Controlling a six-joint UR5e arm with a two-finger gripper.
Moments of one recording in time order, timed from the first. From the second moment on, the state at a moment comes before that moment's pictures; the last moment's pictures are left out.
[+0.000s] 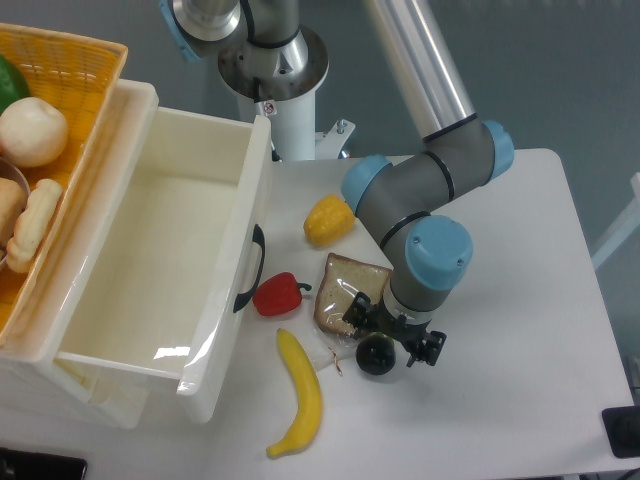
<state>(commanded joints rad) 2.54 -2.18 -1.51 -1.02 1.43 1.01</state>
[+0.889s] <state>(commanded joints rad) 2.54 -2.18 -1.50 -1.02 1.45 1.01</state>
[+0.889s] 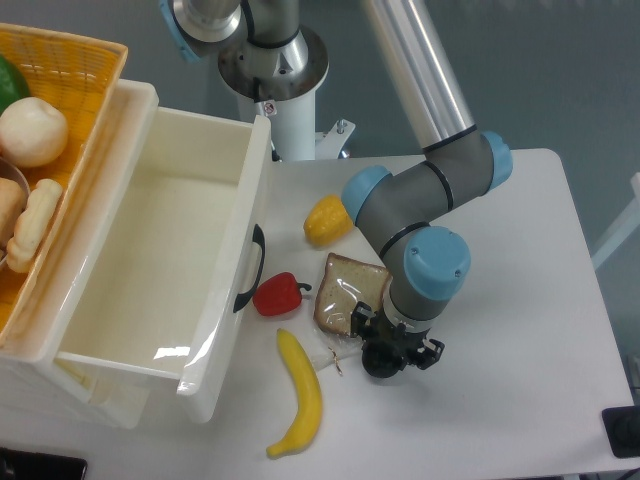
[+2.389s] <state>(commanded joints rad) 2.72 -2.02 -1.27 -1.31 1.58 1.46</state>
